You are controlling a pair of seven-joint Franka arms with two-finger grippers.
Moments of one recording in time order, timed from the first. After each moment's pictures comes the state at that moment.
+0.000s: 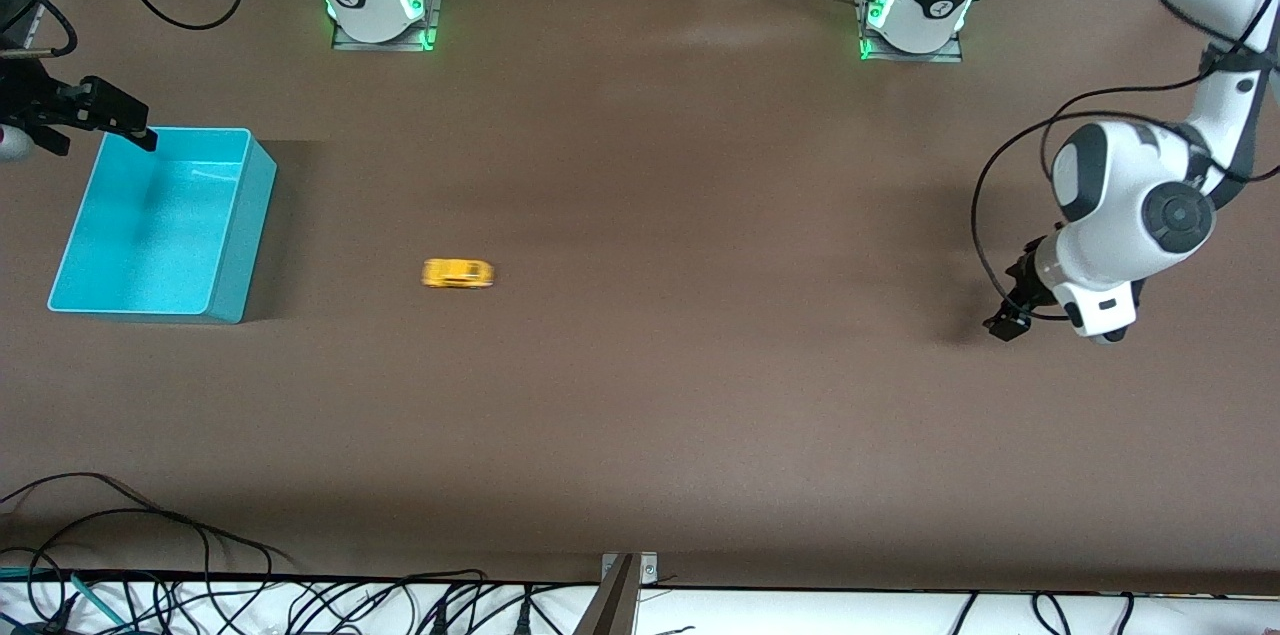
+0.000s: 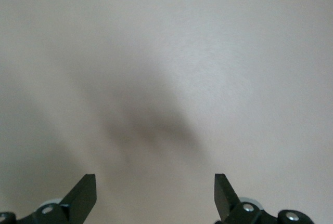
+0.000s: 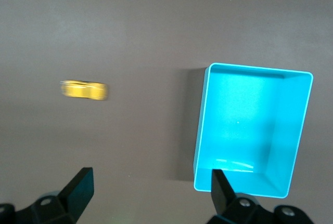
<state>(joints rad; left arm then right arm) 0.14 0.30 -0.12 -1.98 0.07 2.24 -0.94 0.00 -0.06 -0.07 -1.71 -0.01 1.63 -0.14</state>
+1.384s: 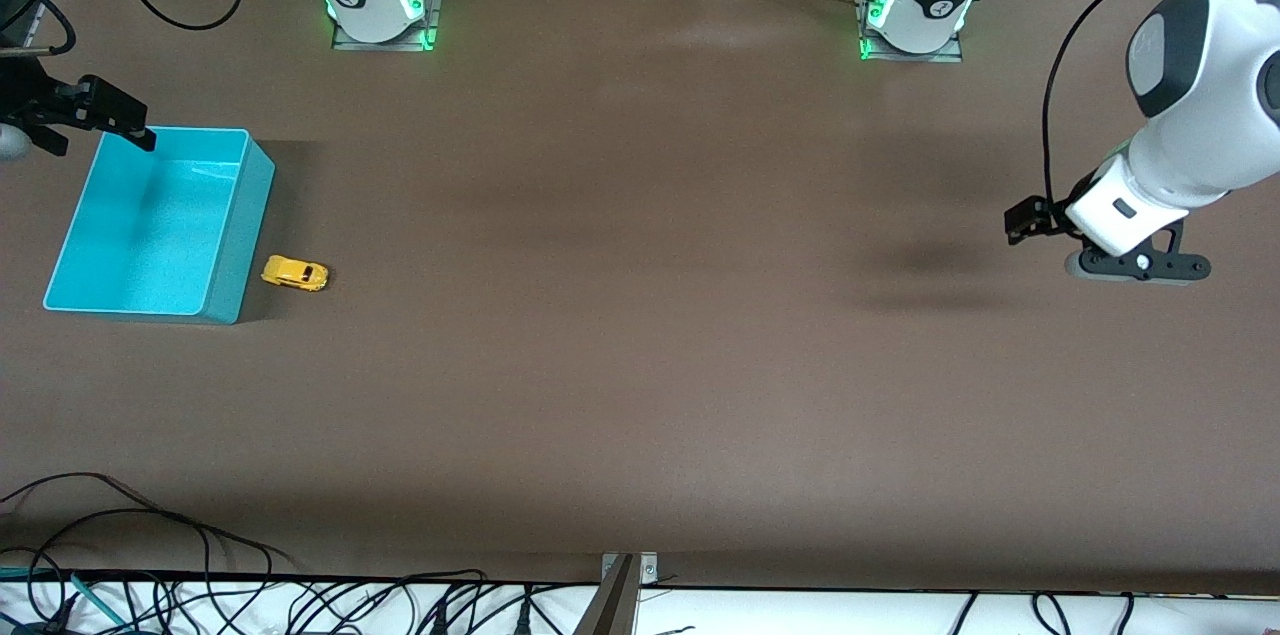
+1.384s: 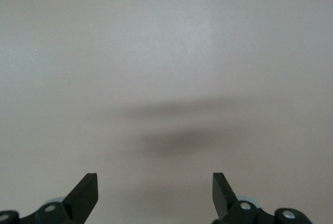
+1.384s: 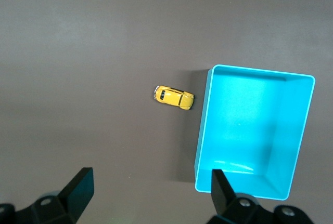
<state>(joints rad) 0.14 0.07 -0.18 -1.87 0.07 1.87 0.04 0.00 -0.05 -0.07 -1.70 -0.01 1.63 -0.14</state>
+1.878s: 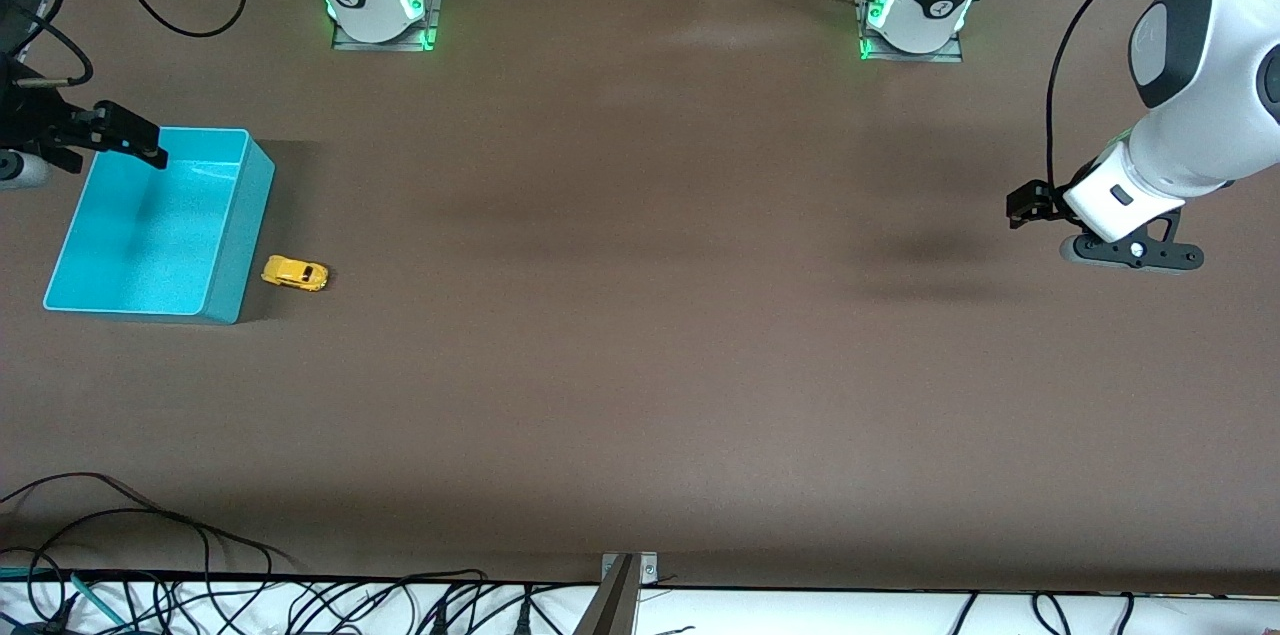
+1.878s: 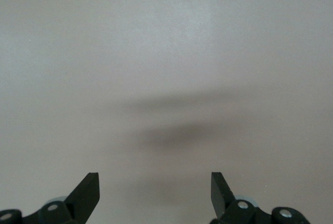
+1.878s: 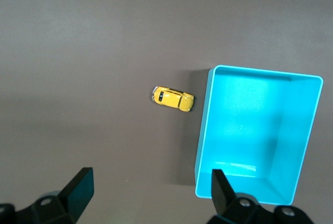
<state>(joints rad) 0.14 0.07 -0.18 -1.89 0.07 1.85 0.06 0.00 0.00 -0.07 -1.71 -0.01 1.67 -0.14</state>
